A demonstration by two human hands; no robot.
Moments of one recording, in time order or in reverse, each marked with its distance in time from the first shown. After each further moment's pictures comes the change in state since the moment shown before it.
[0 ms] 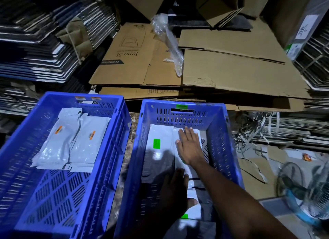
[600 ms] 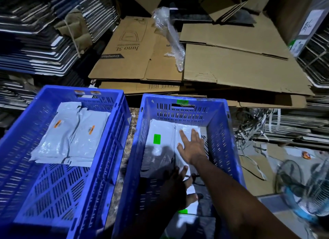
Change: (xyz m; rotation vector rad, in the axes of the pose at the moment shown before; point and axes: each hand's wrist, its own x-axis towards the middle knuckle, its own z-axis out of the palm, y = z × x) left_hand 0.043 0.062 0.038 -0.332 -0.334 0.024; right_hand -0.010 0.005 0.004 -0.095 -0.170 0.145
